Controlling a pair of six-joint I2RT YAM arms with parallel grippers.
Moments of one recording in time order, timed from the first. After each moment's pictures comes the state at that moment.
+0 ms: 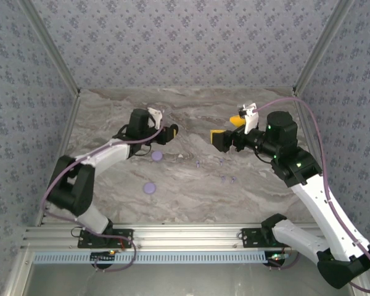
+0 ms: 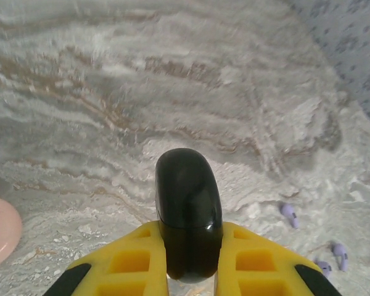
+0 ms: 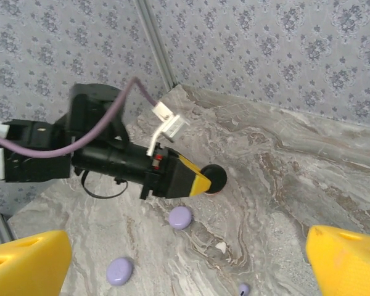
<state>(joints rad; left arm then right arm) -0.45 1.65 1.02 0.00 0.41 -0.33 0.46 0.93 1.14 -0.49 -0.35 0.15</state>
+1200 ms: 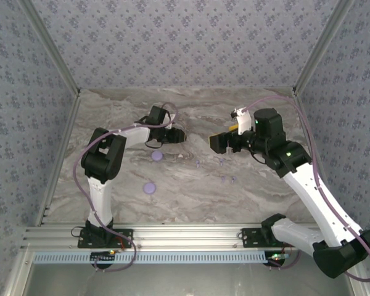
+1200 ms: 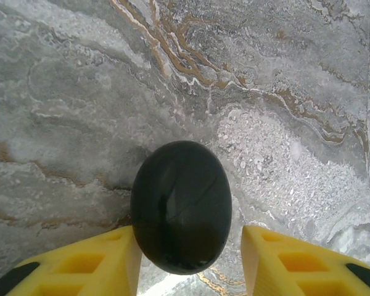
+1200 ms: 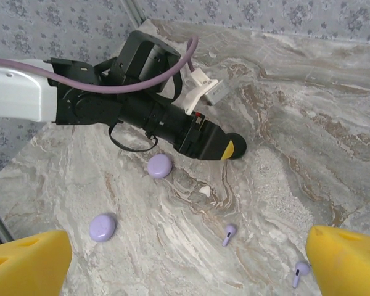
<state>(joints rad) -0.45 2.08 1.36 -0.21 0.43 -0.37 0.45 1.04 1.15 -0.64 -0.33 0.15</state>
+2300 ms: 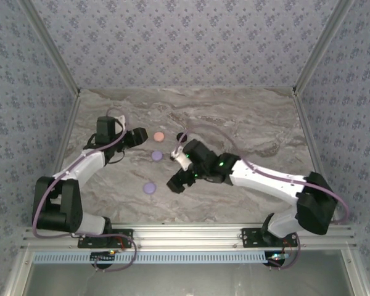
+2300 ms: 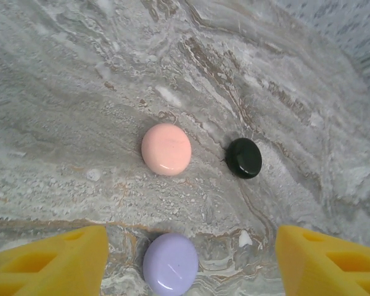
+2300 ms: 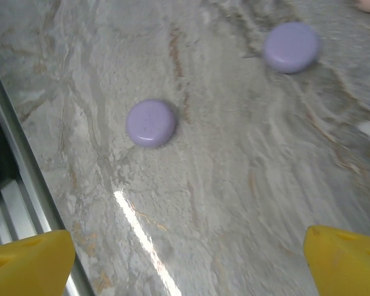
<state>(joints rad) -0.12 1.38 0.77 -0.05 0.45 -0.49 1.00 1.46 1.01 -0.39 -0.15 0.09</state>
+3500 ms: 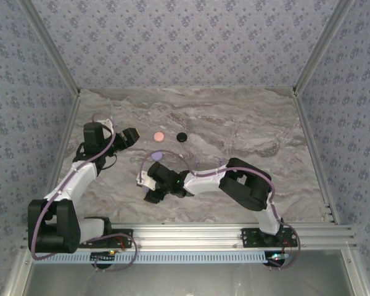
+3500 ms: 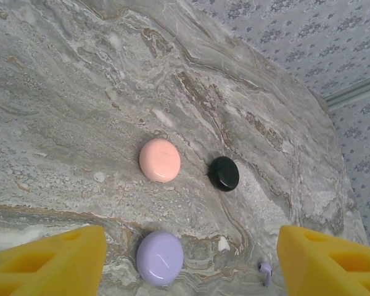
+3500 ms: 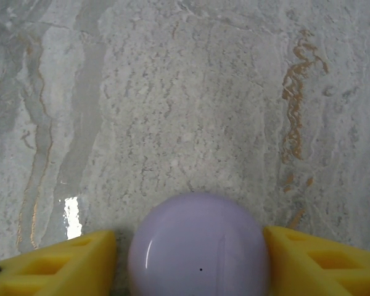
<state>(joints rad) -0.05 1.22 0.69 -0.02 0.49 -0.55 1.14 2.01 1.15 0.05 -0.08 -0.18</state>
